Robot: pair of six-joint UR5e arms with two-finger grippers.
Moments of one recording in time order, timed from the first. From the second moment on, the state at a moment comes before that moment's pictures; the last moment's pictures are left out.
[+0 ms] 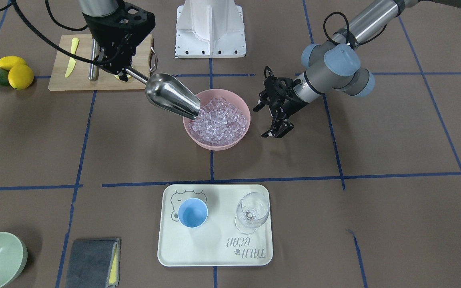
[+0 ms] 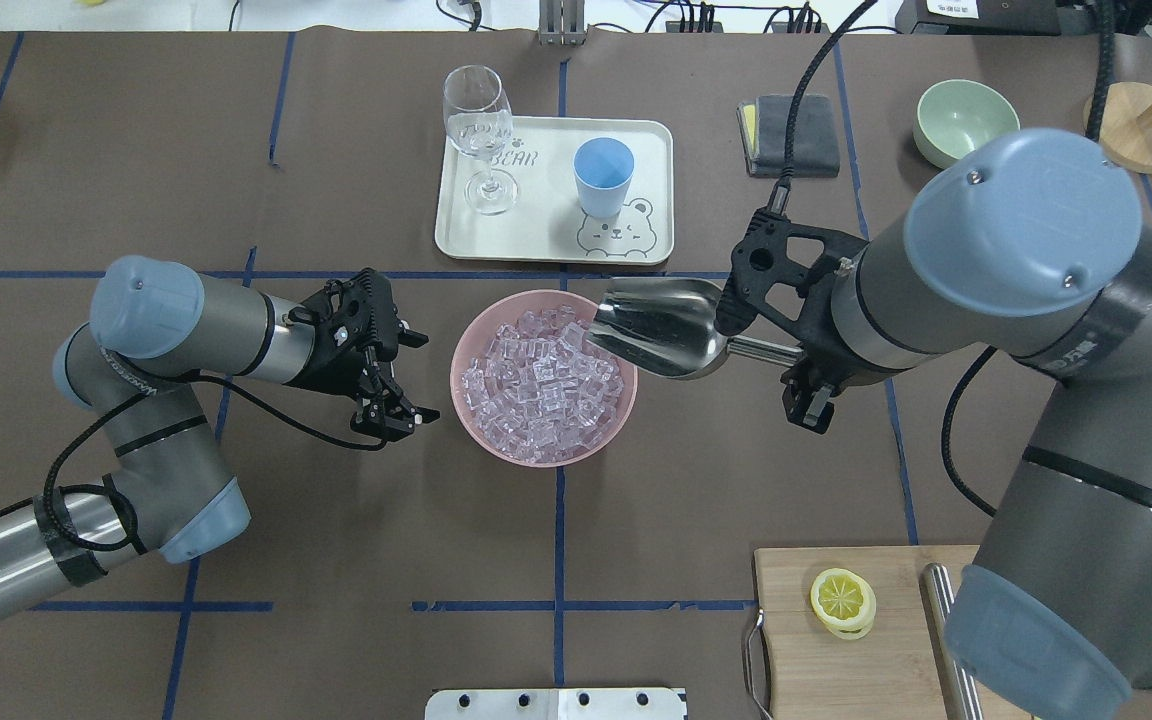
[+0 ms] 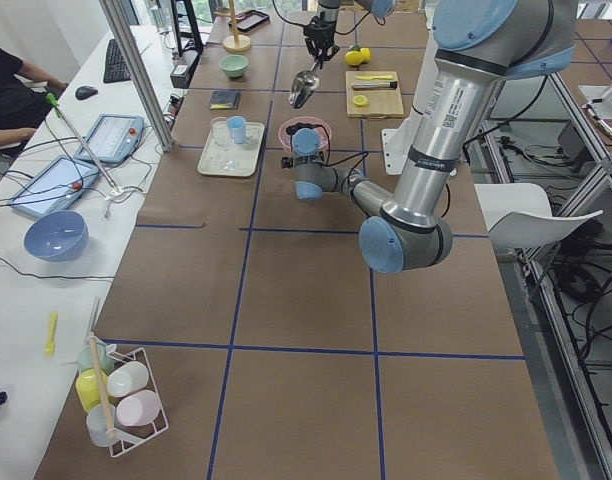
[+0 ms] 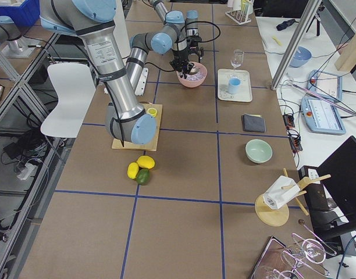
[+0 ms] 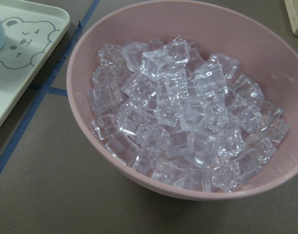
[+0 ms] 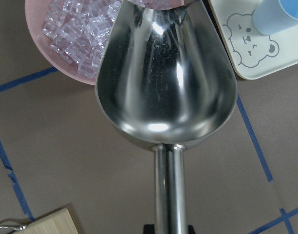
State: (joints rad) left arm -0.60 -1.98 -1.49 -2.62 -2.05 -0.07; right arm 0.58 -1.09 2.24 -2.00 1.81 -0.04
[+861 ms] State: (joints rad) left arm -0.60 -2.00 -1.47 -2.63 -2.05 -0.07; right arm 0.52 -0.82 2.13 -2.44 1.69 -0.16
